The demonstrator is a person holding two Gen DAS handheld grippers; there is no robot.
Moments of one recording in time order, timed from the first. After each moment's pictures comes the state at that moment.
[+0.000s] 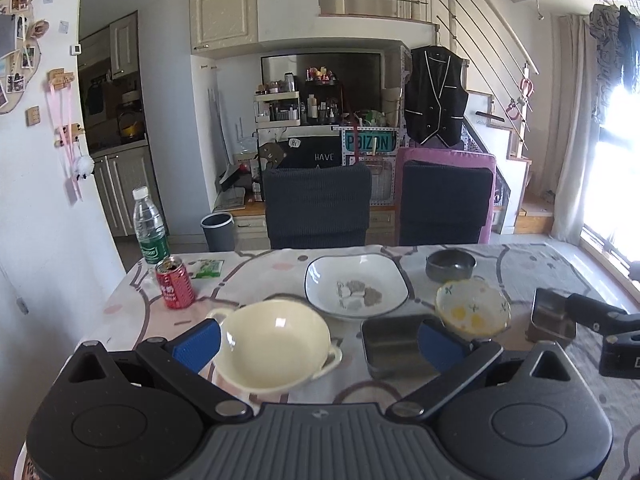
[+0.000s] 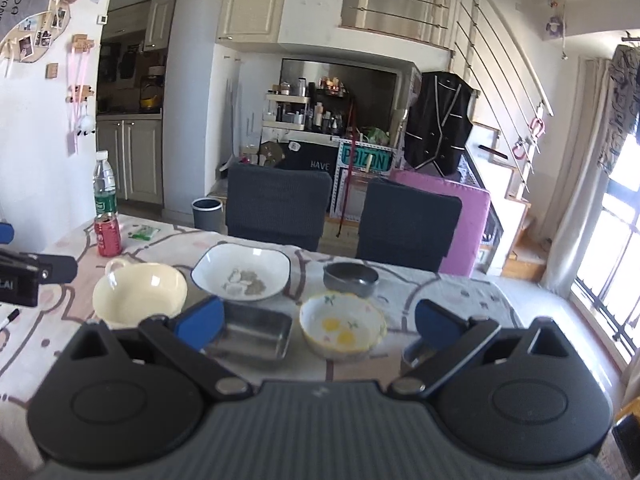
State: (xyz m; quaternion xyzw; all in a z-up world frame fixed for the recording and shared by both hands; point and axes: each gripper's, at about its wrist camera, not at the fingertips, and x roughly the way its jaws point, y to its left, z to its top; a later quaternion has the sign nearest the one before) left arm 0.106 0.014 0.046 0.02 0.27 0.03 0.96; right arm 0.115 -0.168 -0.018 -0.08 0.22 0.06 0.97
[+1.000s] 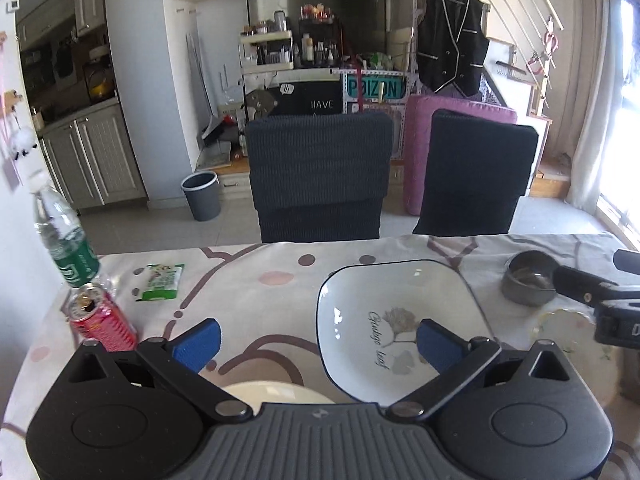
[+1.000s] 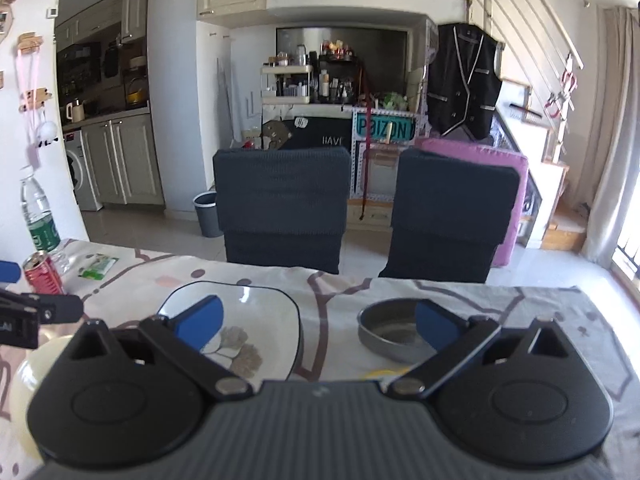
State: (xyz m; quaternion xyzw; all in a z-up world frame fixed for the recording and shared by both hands) left arm 0.369 0.059 -0.044 0.02 0.35 0.02 0.94; right arm 0.395 -0.150 -0.079 -0.02 0.27 0.08 0.96
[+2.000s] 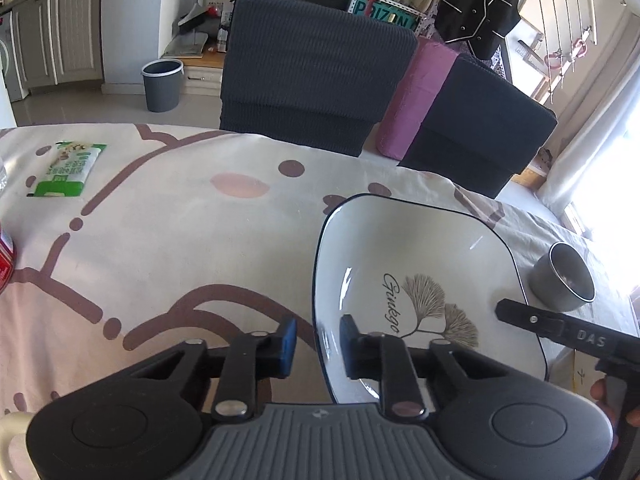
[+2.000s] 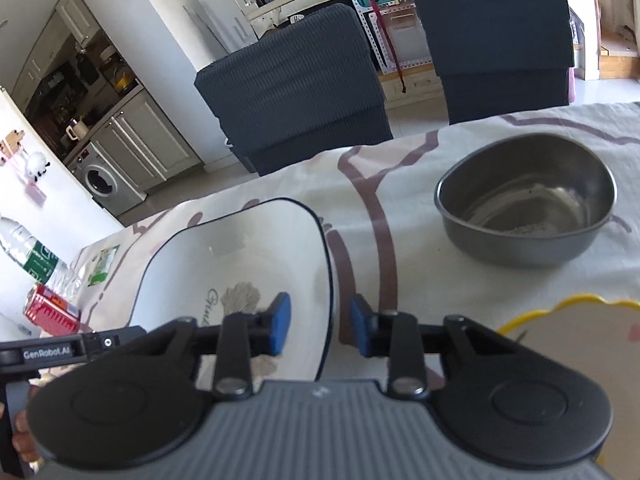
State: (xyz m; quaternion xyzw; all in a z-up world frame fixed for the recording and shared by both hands) left arm 0.463 0.106 -0.148 -0.12 0.46 -0.04 0.88; right arm 0.509 -0.158 -0.196 0.16 0.43 0.14 0.88
